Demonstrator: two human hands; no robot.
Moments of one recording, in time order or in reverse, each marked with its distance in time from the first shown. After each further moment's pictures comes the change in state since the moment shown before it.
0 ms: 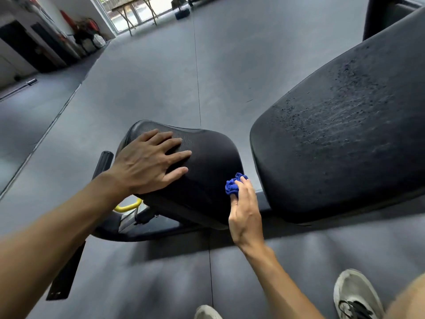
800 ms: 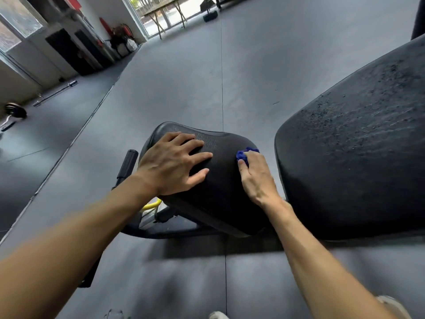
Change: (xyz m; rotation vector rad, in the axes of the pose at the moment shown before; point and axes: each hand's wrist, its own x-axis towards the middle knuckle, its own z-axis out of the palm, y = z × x) left_hand 0.001 0.007 -0.008 -0.033 -0.021 -0.077; right_hand 0.109 -0.019 0.012 -0.075 -0.299 0.029
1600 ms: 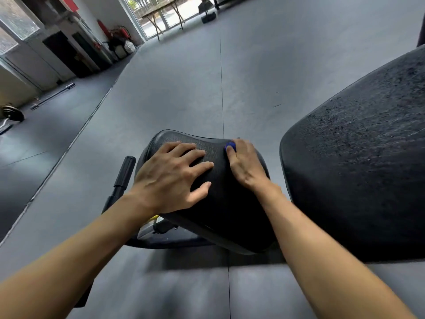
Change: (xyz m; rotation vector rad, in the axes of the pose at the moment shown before) left_hand 0.001 0.000 0.008 -0.040 0.098 -0.024; right_hand 0.067 -0.029 0.019 0.010 -0.078 -0.015
